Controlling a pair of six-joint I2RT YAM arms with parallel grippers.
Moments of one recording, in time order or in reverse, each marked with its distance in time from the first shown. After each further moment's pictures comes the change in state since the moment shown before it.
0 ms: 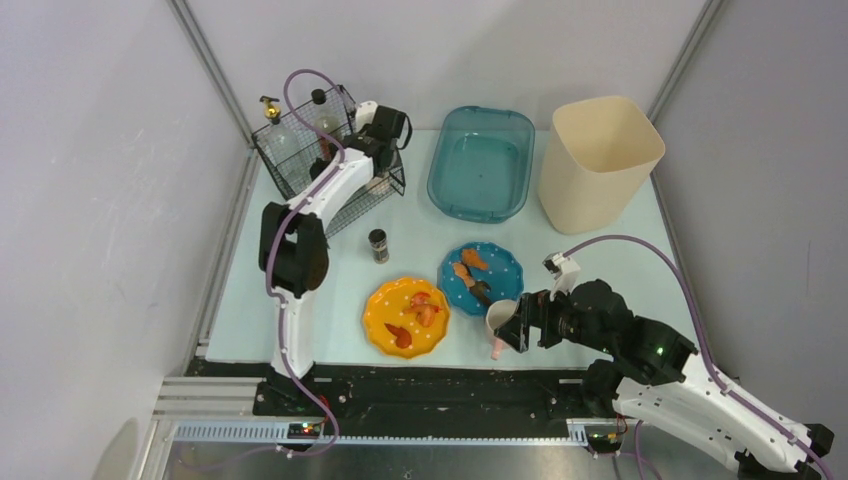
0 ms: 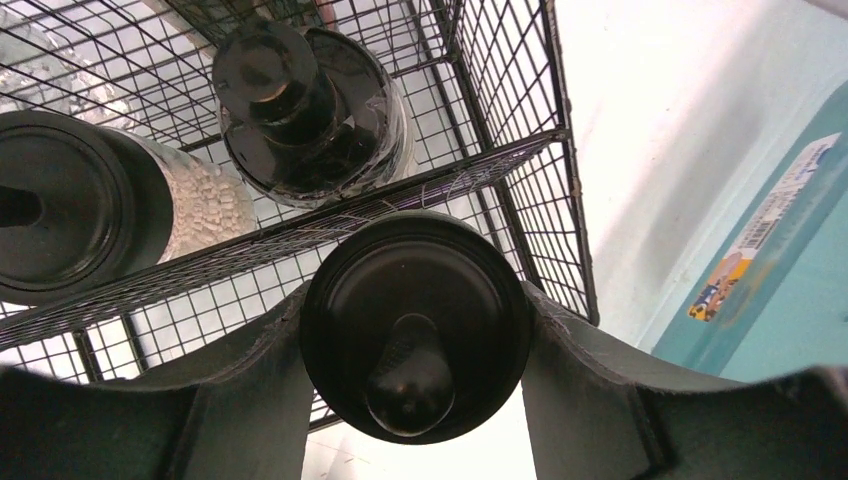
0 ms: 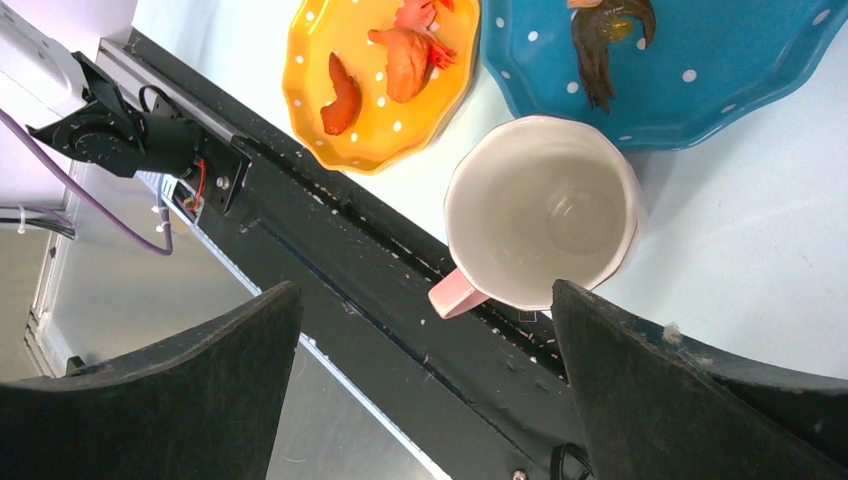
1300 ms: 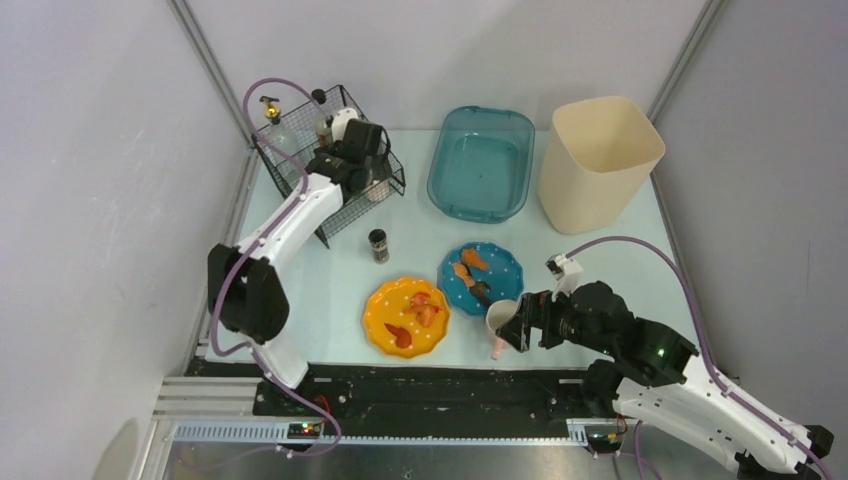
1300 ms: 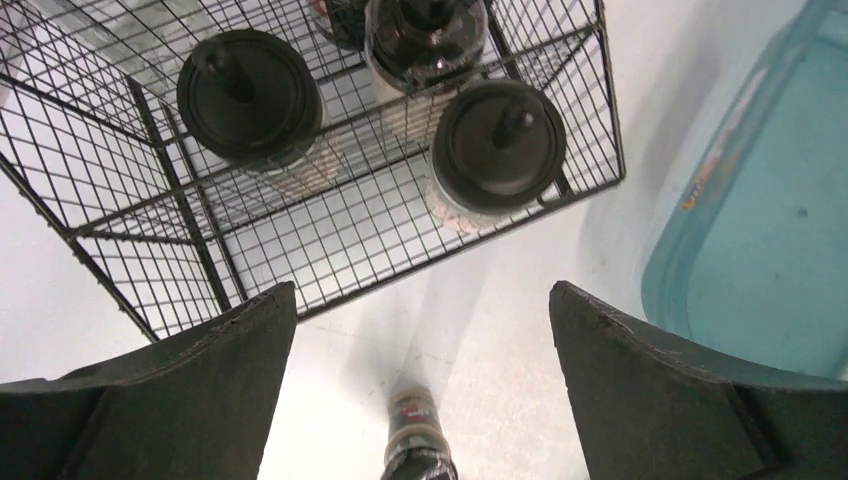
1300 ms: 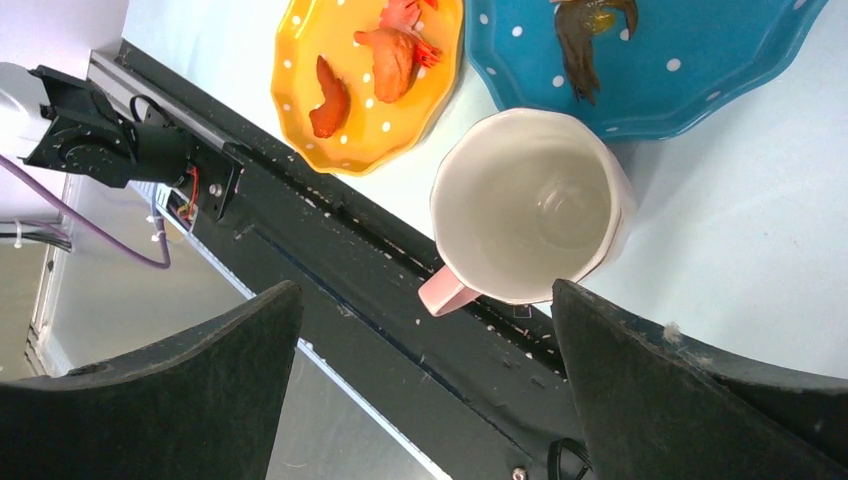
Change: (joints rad) left arm -0.013 -0.373 -0.338 0.042 0.026 0.048; right arm 0.000 -0.014 -0.009 -0.013 0.022 0.021
